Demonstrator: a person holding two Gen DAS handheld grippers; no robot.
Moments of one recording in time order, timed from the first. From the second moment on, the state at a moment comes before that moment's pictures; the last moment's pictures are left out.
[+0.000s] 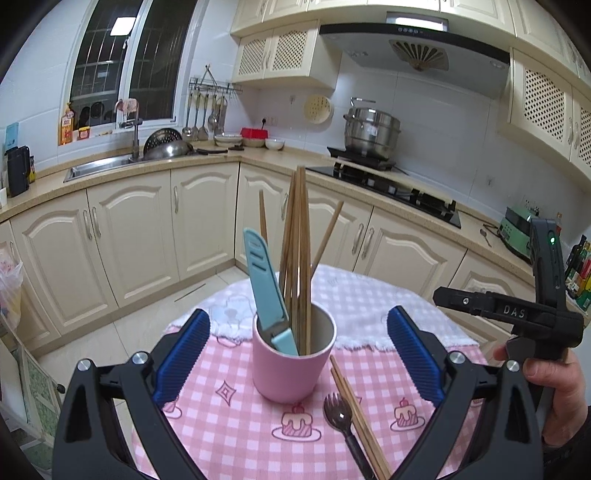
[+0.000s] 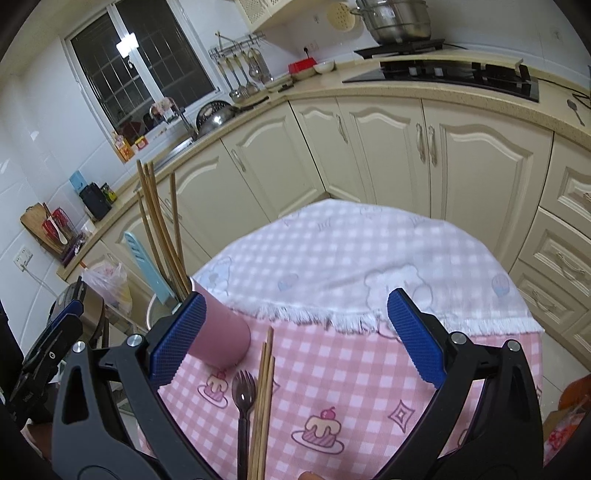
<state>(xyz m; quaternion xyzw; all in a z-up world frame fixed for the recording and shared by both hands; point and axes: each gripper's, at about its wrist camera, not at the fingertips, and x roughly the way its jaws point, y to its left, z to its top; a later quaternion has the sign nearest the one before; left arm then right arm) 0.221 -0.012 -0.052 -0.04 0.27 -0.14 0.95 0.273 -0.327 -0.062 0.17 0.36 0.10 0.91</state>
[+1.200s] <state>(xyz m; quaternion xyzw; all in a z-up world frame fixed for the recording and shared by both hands) 0.218 -0.039 -0.181 0.01 0.43 -0.13 0.89 0.244 -0.264 -0.171 0.00 0.52 0.13 0.84</state>
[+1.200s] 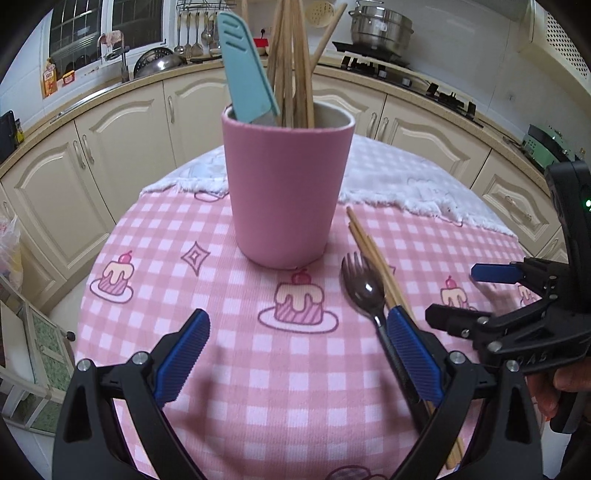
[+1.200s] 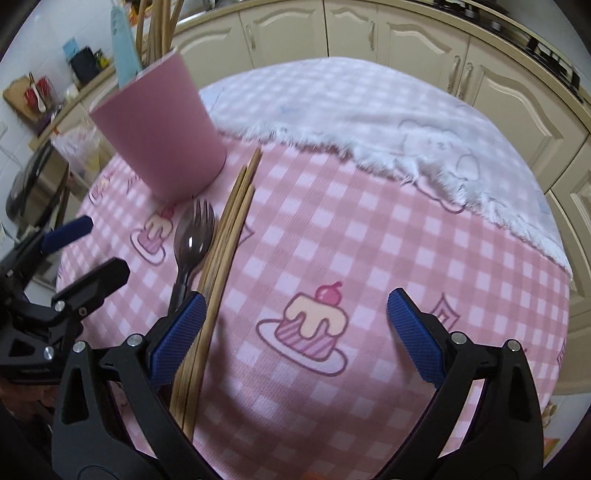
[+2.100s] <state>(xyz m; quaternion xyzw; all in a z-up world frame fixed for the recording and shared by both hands) 0.212 -0.034 -0.191 0.01 0.44 -0.13 0.89 0.256 -0.242 -0.176 -0.07 0.54 0.08 0.83</state>
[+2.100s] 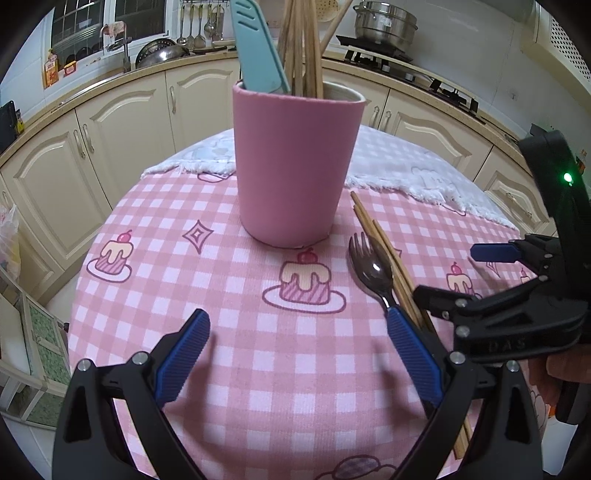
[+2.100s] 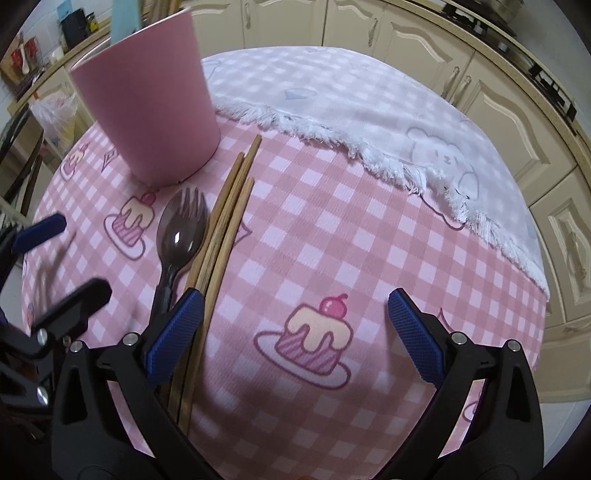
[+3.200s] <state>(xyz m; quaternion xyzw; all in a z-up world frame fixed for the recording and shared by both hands) 0.239 -0.083 -0.201 0.08 0.48 -0.16 0.86 0.248 -0.270 -0.178 -0.03 0.52 0.07 0.85</state>
